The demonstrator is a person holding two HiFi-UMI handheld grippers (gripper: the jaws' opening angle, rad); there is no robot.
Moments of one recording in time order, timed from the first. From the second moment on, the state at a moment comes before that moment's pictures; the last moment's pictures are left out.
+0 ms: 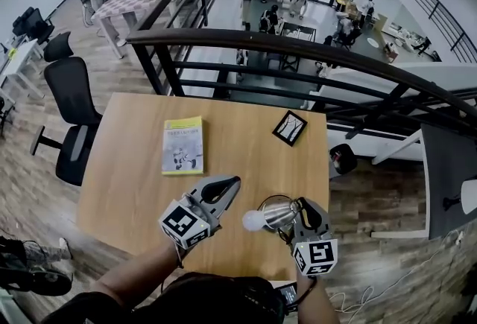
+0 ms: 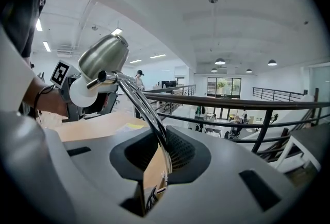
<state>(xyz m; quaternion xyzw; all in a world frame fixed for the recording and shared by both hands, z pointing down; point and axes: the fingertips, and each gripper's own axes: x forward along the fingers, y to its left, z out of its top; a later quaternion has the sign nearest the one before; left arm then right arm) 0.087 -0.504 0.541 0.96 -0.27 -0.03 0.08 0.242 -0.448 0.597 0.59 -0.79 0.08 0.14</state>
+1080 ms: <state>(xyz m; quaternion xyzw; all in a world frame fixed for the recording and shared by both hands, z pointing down) 0.071 -0.476 0.534 0.96 -0.26 -0.03 0.07 0.215 -0.414 0.618 0.59 -0.79 0.08 0.15</state>
